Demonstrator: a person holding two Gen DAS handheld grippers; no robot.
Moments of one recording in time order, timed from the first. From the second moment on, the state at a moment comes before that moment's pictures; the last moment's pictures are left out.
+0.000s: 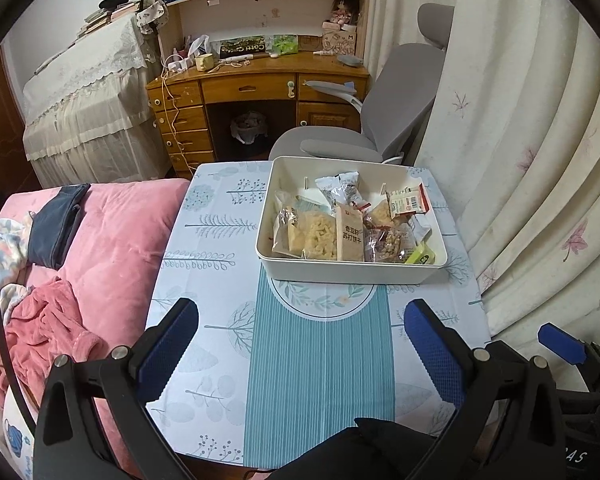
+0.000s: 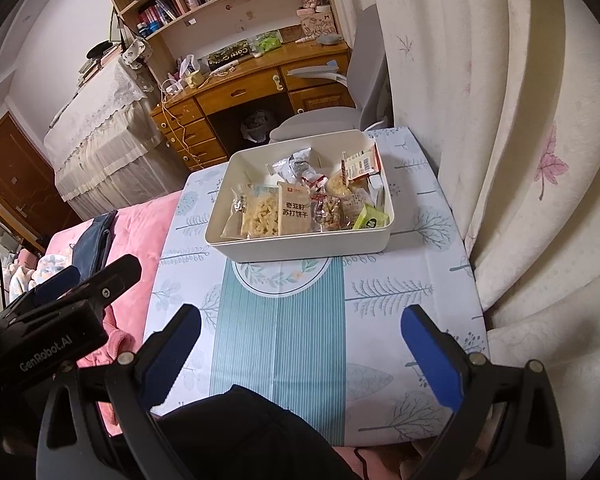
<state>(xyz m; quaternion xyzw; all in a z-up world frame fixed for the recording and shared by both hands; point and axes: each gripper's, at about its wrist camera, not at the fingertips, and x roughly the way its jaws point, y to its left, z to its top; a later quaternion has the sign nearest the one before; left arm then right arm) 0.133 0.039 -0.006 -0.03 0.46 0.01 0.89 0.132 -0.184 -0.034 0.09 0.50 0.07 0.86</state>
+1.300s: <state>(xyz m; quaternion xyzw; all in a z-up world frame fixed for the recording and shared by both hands) 0.140 0.046 -0.018 -0.03 0.48 0.01 0.88 0.140 -0.183 -0.051 0.10 0.54 0.06 0.84</state>
